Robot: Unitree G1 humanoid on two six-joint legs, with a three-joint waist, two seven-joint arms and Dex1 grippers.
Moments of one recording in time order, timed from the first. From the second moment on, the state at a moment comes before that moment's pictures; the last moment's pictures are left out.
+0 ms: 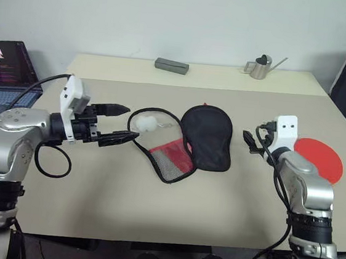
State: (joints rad) left arm -0.50 0.85 0.18 -0.03 -0.57 0.53 -1.17; right arm -0.46 -0.33 -0.17 -0.15 0.18 0.77 0.19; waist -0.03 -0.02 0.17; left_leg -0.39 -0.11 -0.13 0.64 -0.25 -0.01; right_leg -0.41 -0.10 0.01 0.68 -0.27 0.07
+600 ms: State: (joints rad) left arm -0.76 0.71 -0.04 0.07 -0.56 0.53 -1.35; right arm -0.22 -0.27 -0.41 -0.36 0.12 0.87 -0.05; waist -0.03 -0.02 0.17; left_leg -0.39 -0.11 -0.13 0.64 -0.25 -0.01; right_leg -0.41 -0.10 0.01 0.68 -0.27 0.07
